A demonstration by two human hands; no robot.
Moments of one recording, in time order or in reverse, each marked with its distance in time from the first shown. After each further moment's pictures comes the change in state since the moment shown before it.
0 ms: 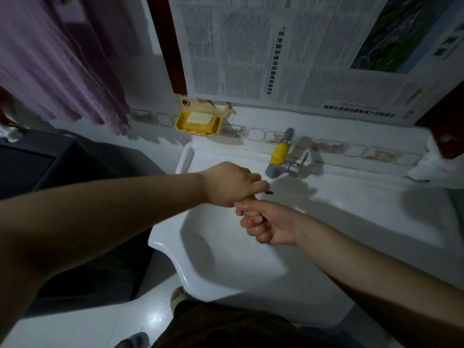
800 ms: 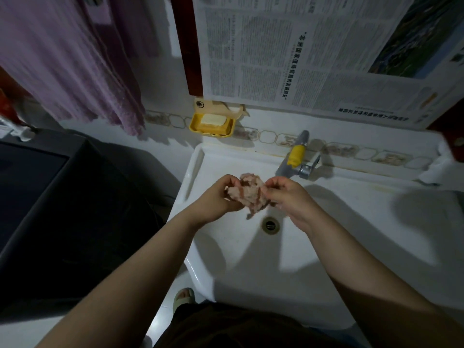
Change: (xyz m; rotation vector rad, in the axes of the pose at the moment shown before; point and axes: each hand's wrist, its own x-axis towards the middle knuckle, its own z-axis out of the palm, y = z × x) left_hand -0.066 0.026 0.042 -1.470 0.322 -0.888; right_hand 0.025 -0.007 -0.011 -0.225 0.624 -0.521
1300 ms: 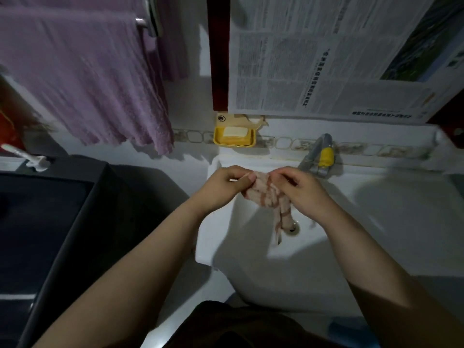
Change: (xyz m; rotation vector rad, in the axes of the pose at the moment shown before) left_hand -0.016 0.024 -0.099 -0.010 -0.072 0.228; right_hand -0.024 -0.048 0.088 -0.392 0.179 -0.425
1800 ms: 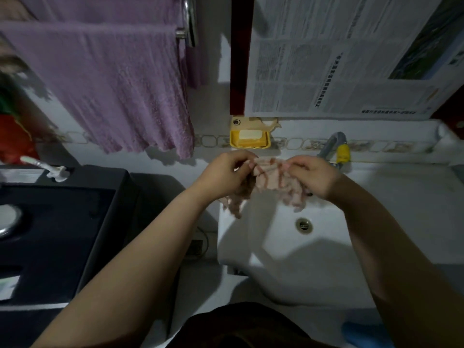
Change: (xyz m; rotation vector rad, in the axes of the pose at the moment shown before) left_hand -0.015 0.022 -0.064 0.510 0.035 0.281; right_hand 0.003 -0.060 0.019 -0.116 -0.034 0.117
